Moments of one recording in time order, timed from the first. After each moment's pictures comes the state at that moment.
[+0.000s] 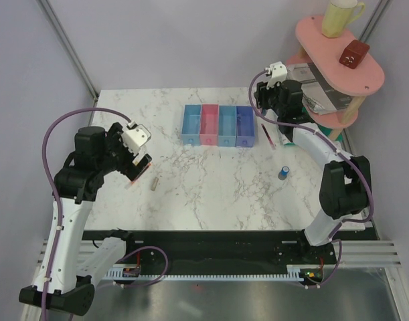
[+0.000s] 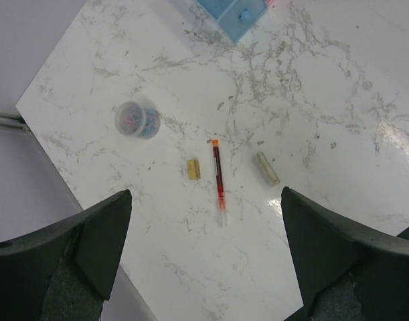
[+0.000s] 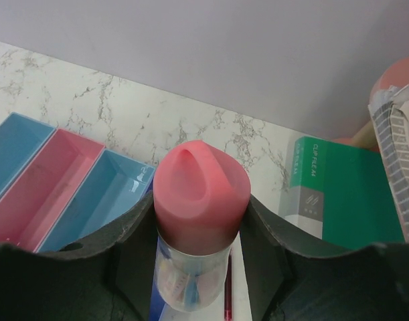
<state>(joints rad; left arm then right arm) -0.15 0.87 1.20 -0.92 0.28 0.63 0.22 1.69 1.33 0.19 -0.07 -0.09</state>
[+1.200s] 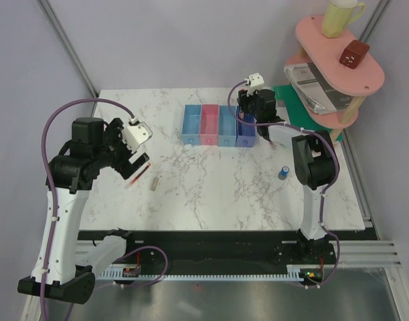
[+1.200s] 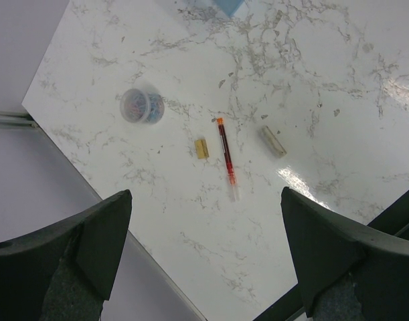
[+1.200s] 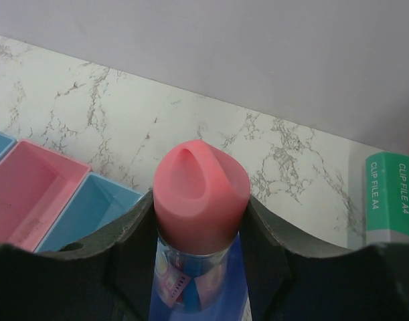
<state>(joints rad) -0.15 0.98 1.40 -1.13 0.25 0.77 0.28 2.10 1.43 0.51 -0.03 -0.08</state>
